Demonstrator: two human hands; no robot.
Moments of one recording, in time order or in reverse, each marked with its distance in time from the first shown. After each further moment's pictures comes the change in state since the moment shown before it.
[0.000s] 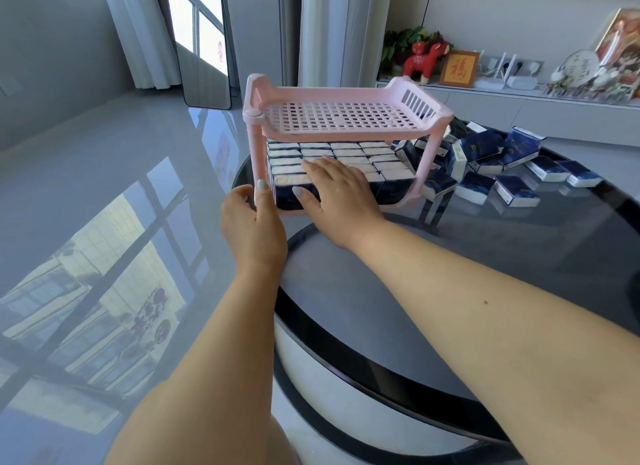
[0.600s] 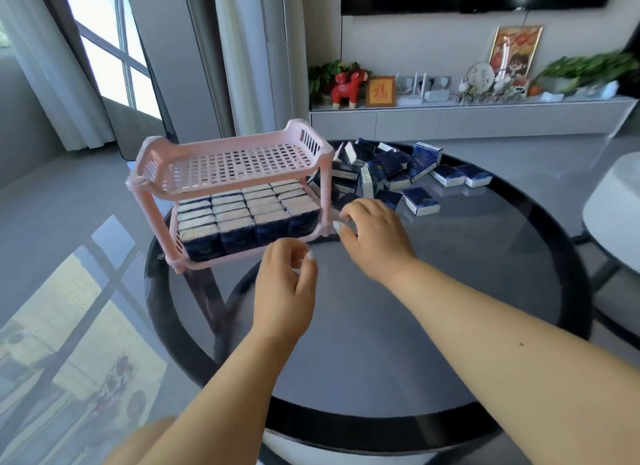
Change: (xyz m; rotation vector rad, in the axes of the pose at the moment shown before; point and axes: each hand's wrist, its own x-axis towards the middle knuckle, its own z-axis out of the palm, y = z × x) left_hand -0.100 0.042 0.077 0.140 -0.482 0.355; right_hand -0.087 0.129 -0.063 -0.021 0.207 0.254
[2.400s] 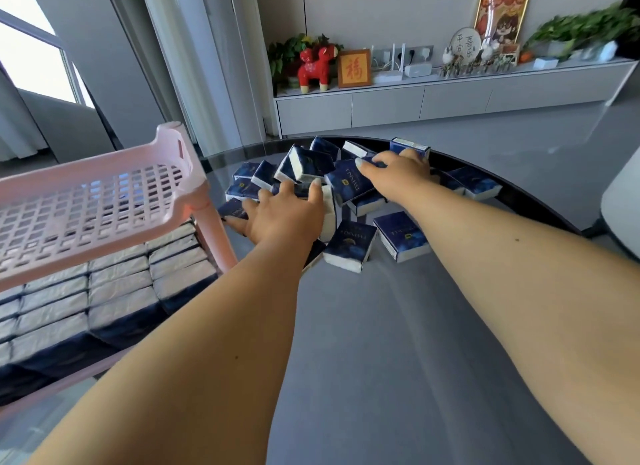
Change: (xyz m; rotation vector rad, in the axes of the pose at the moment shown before) left_hand 0.229 -0.011 0.190 0.697 -0.279 -0.378; right_hand 0.171 0.217 0.039 0.015 -0.258 0.681
